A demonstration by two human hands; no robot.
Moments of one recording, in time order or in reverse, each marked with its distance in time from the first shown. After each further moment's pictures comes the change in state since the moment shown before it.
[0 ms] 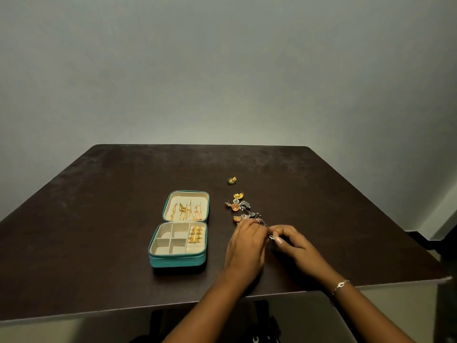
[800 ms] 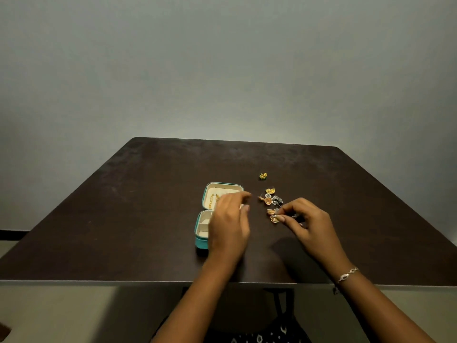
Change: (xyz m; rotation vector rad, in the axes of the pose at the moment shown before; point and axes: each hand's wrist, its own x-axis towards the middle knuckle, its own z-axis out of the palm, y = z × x) left_hand -0.005 -0.016 -0.110 -0.061 0.239 -0.325; right_hand 0.001 -0.092 0.037 -0.268 0.275 -0.374
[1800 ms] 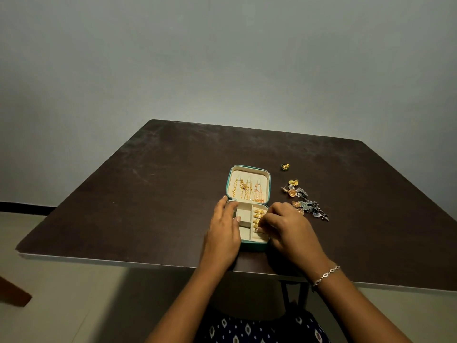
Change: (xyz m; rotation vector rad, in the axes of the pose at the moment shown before) left_hand -0.029 -0.051 -0.031 0.107 -0.324 -0.380; right_hand -0.001 -0.032 0.066 -0.472 -0.271 -0.220
